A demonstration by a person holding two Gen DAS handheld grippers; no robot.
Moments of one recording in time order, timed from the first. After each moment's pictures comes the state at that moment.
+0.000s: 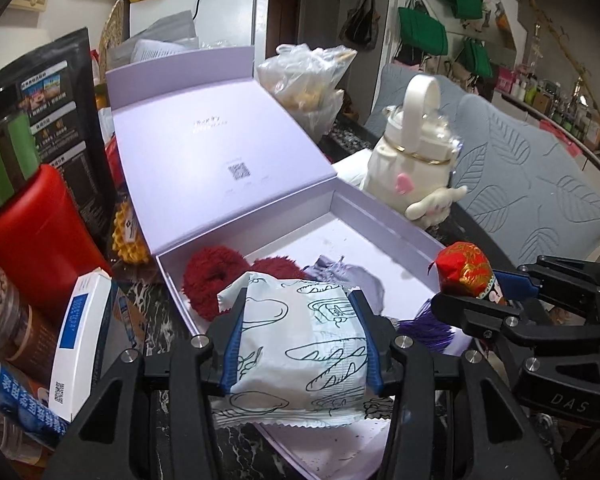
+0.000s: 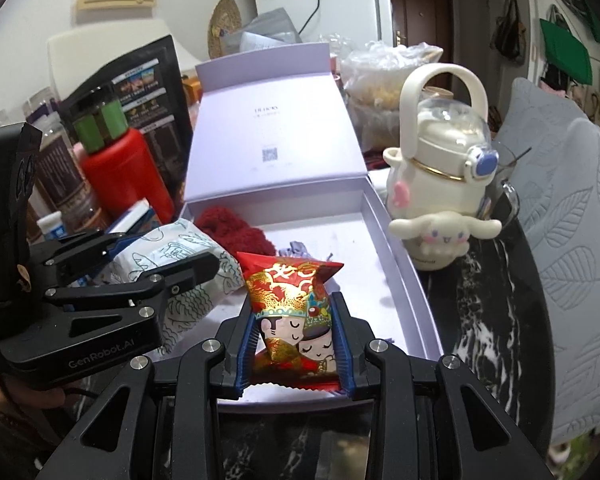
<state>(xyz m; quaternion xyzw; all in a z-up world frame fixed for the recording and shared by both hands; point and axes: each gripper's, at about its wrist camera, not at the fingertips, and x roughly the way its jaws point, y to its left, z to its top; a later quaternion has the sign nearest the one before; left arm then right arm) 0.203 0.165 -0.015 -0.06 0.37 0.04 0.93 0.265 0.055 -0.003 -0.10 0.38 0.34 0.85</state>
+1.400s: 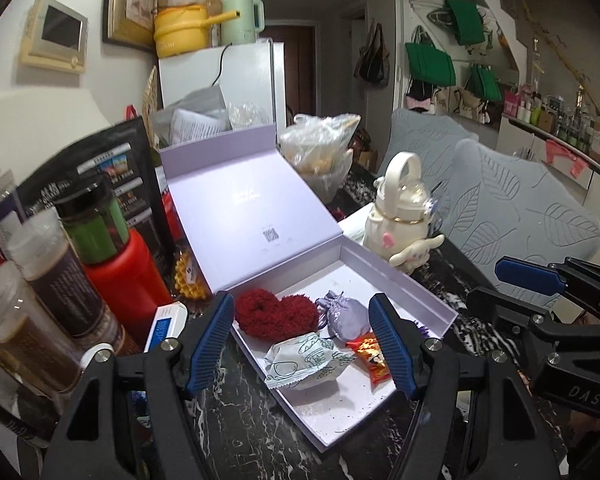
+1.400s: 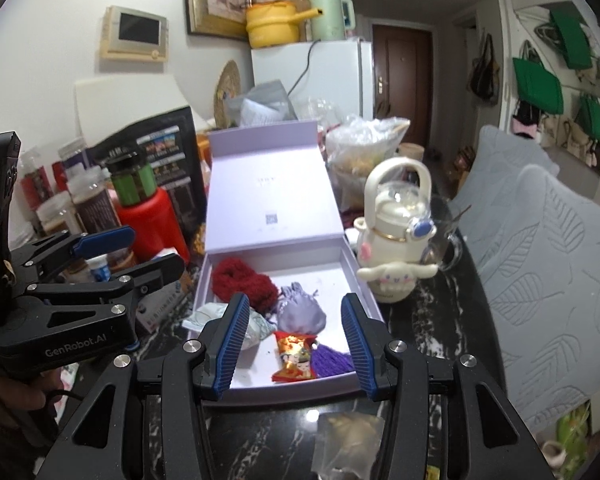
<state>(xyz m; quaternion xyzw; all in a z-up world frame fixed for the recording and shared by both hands) 0.137 0.144 0.072 -0.02 0.30 0.09 0.95 0.200 0.017 0.077 -0.08 0.30 0.32 0.90</state>
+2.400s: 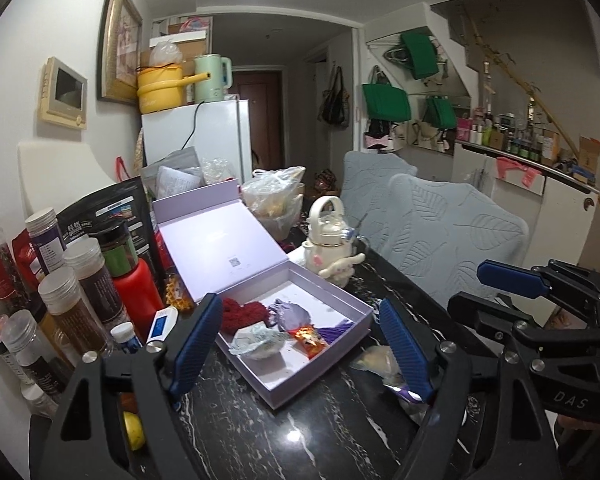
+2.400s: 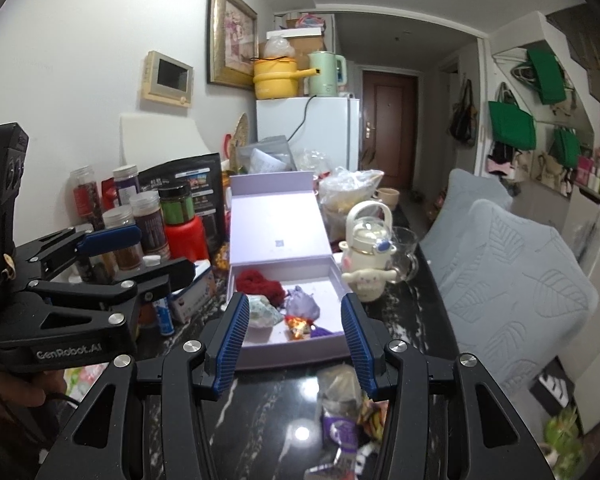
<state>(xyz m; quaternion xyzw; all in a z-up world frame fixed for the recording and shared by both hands) 0.019 0.079 0.121 0.00 0.22 0.03 0.97 0.072 -0.046 0.123 -0.07 0.22 0.30 0.92</state>
